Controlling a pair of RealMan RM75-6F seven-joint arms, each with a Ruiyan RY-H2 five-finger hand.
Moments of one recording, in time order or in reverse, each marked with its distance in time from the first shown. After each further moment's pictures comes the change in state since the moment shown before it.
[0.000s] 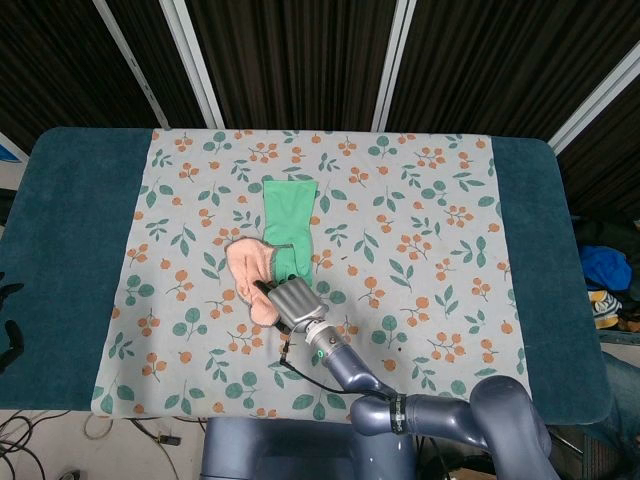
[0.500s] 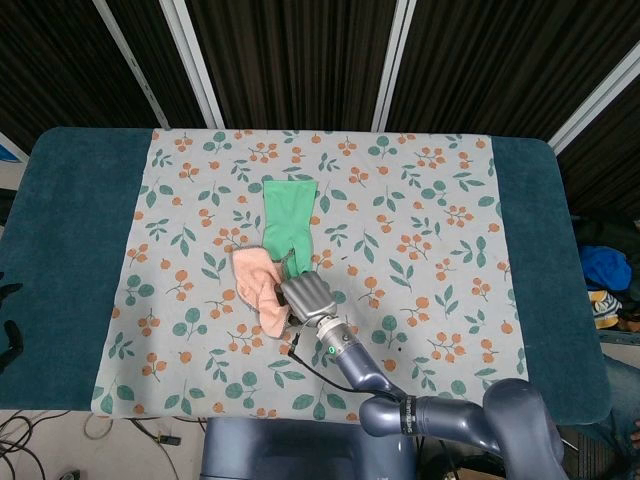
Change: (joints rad) left arm 0.000 0.004 -0.002 -0.008 -0.008 -0.002 -0.002; right arm -0.063 0.040 0.004 -0.045 -0.036 0.057 0.078
